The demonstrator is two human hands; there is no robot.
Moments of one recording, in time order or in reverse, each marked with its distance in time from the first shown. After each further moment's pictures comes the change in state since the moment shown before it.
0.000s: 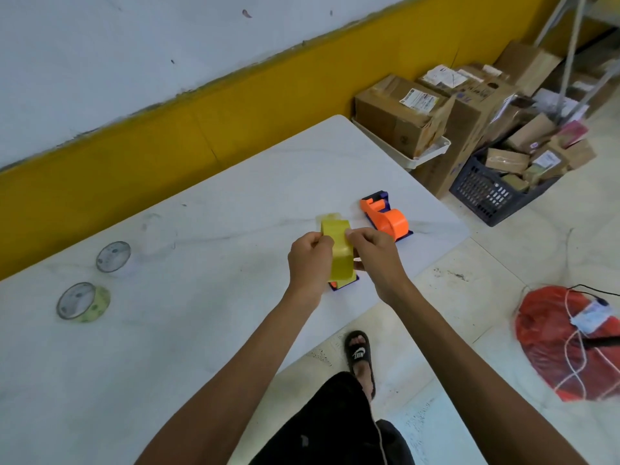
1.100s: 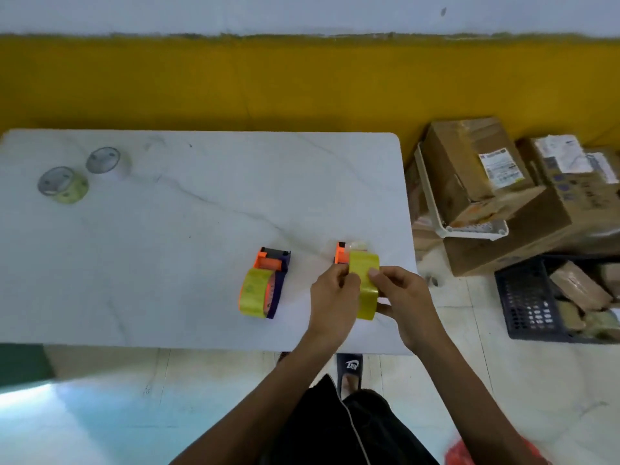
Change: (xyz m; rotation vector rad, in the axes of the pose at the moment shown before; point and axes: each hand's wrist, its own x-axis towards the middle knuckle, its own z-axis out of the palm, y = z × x) left_hand 0.063 0.063 0.227 -0.153 0.346 -0.164; right_hand 0.186 -0.049 -0.186 -0.147 -0.473 0.232
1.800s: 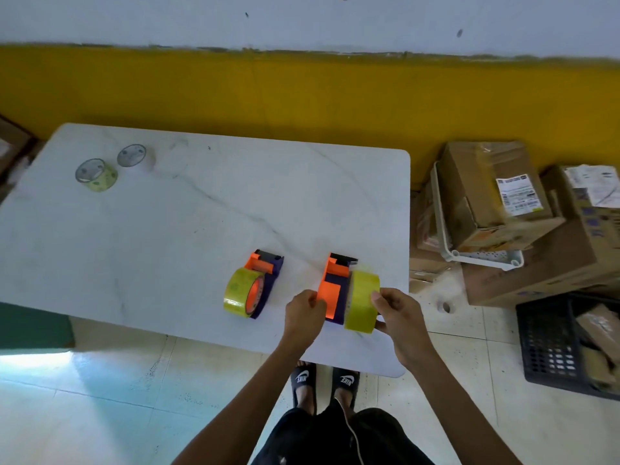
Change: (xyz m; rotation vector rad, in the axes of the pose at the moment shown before) left_hand 0.033 -0.060 0.028 0.306 0.109 -0.182; right_hand 0.040 0.030 -0.061 -0.068 -0.077 0.056
